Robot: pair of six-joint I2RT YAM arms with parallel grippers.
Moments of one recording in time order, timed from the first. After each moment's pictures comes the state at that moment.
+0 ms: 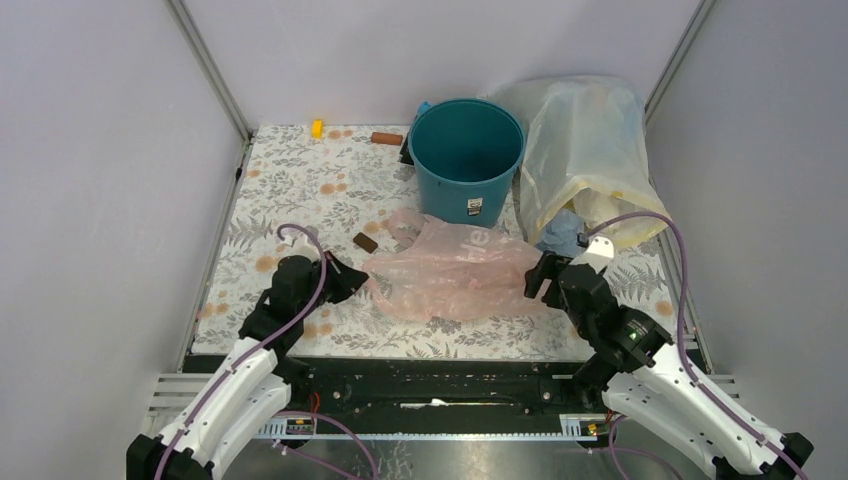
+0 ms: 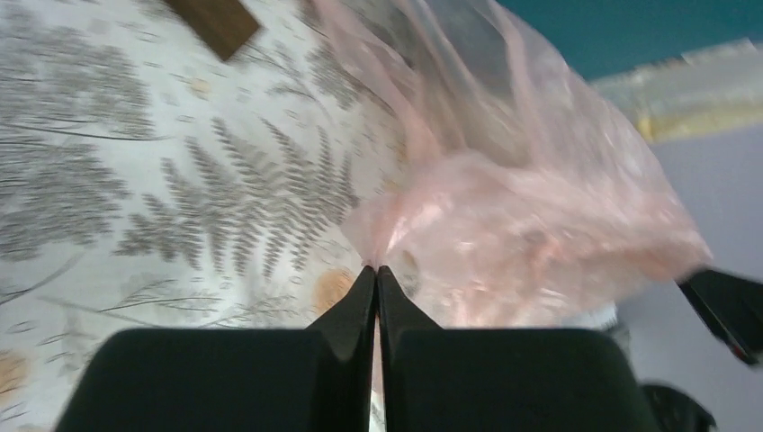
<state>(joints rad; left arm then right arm) -0.36 0.61 0.35 -0.21 0.11 -0.82 0.72 0.55 0.58 -0.66 0.55 0.72</state>
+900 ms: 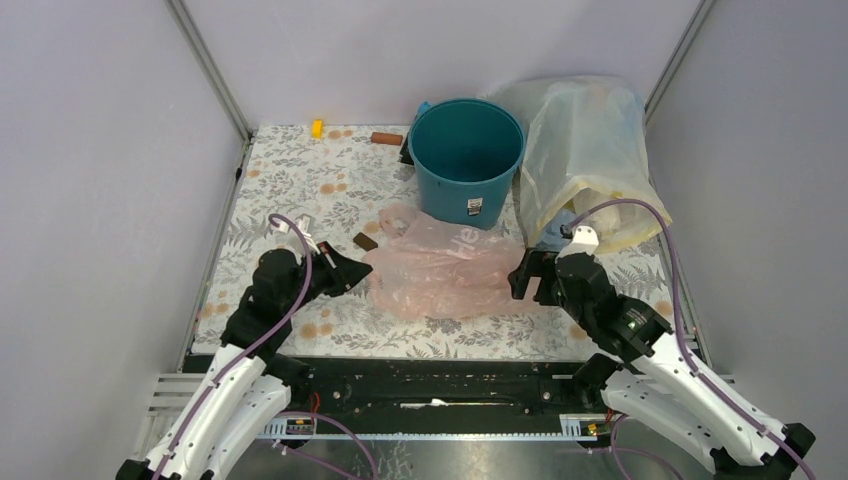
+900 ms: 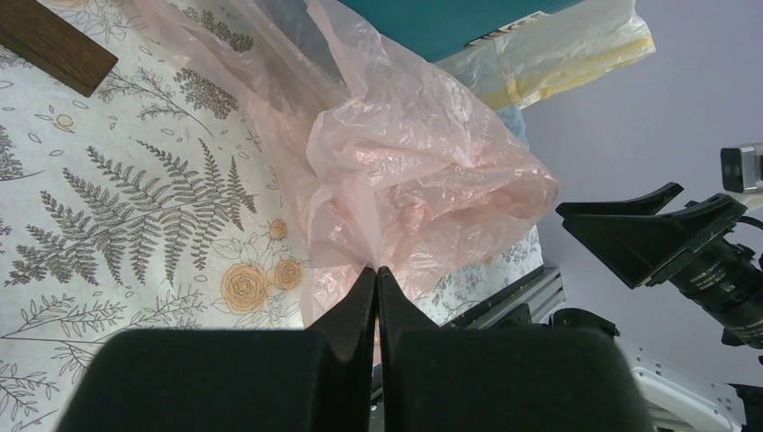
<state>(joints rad) -0.36 0.55 0.51 -0.29 0.32 -0.80 0.72 0.64 0.68 -0.66 0.35 0.64</state>
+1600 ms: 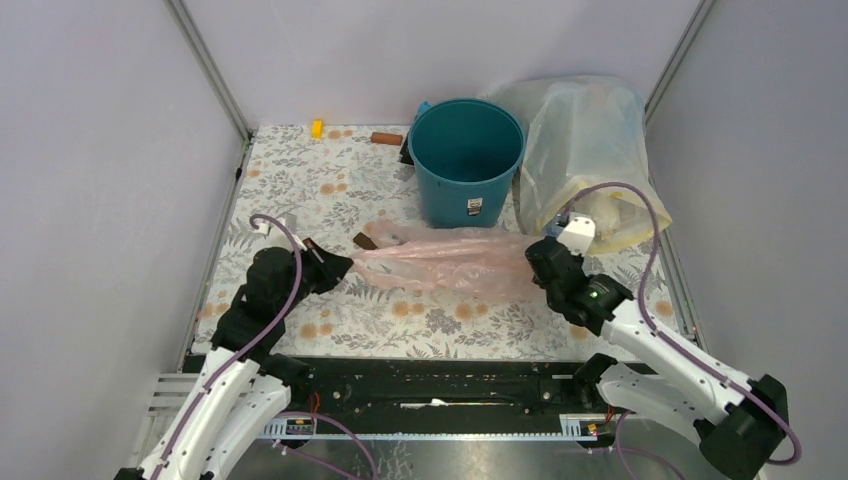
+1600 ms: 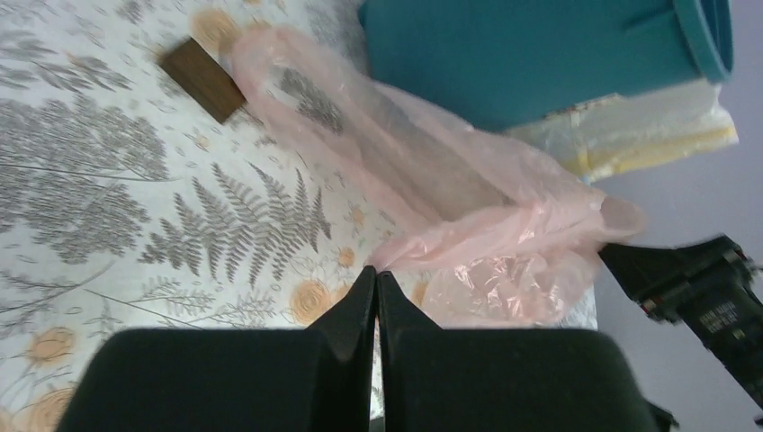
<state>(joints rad) -0.36 0.54 0.58 -0.44 0.11 -0.78 0.70 0.93 0.68 -0.62 0.66 0.67</state>
